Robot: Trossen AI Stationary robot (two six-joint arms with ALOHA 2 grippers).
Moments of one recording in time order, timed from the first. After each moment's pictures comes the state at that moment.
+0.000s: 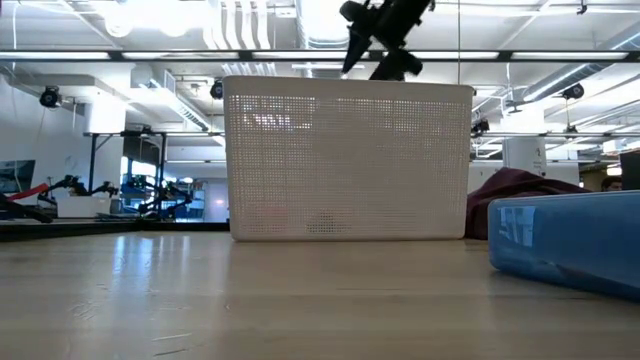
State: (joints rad) left arm -0.87 1.23 1.40 -0.69 -1.21 -1.07; right arm -0.42 1.68 1.77 -0.88 0.10 0.47
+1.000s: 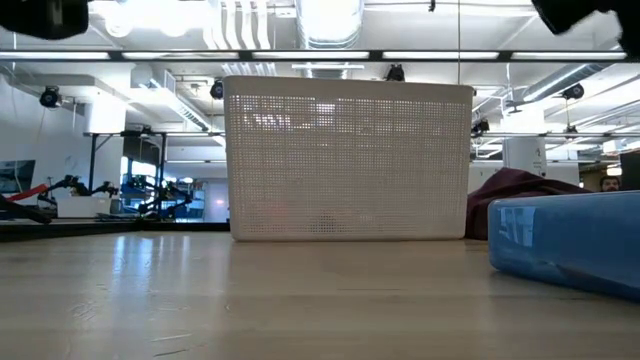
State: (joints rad) left arm -0.80 1.16 0.81 -0.11 -0.86 -1.35; right arm 0.49 1.22 1.07 -1.18 -0.04 1.47
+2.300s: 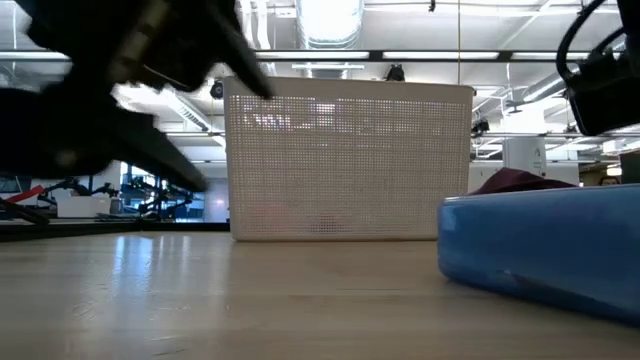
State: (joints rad) left arm -0.60 1.75 1.03 -0.03 -0.37 -1.69; right arm 0.66 1.22 0.40 0.07 0.08 1.62
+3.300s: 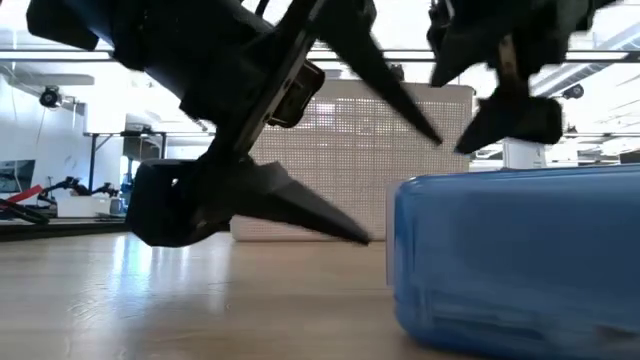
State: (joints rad) left arm -0.52 2.00 1.18 0.22 -0.37 -1.53; right arm 0.41 1.49 0.85 -0.17 0.11 1.18
